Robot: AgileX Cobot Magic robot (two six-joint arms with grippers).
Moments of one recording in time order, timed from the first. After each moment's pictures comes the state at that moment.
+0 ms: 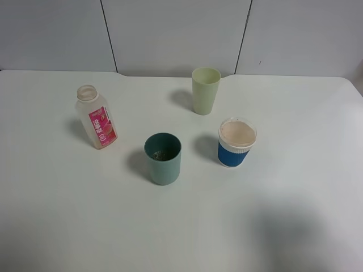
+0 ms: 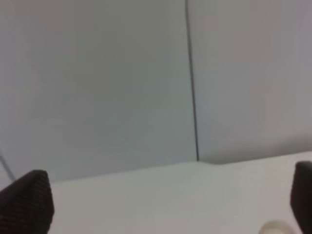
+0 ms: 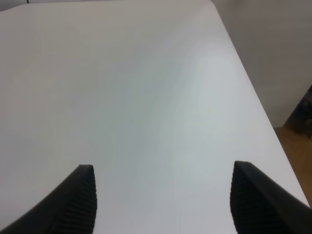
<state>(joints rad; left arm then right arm) -0.15 0.54 -0.62 0.32 0.27 -0.22 0.07 -0.01 -0.50 -0.25 1.06 0.11</state>
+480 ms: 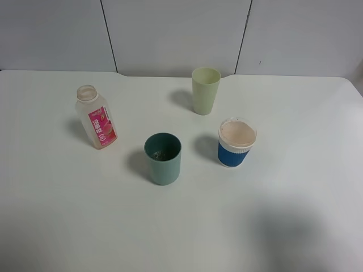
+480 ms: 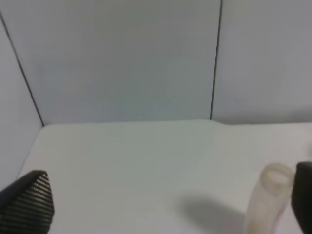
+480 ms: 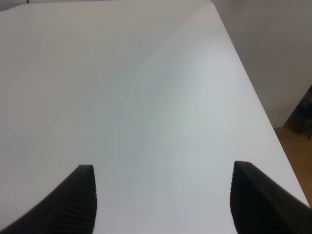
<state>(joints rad) -0.15 0.31 -0.66 0.27 0.63 -0.23 0.07 -0.01 -0.50 -0.25 1.06 0.11</state>
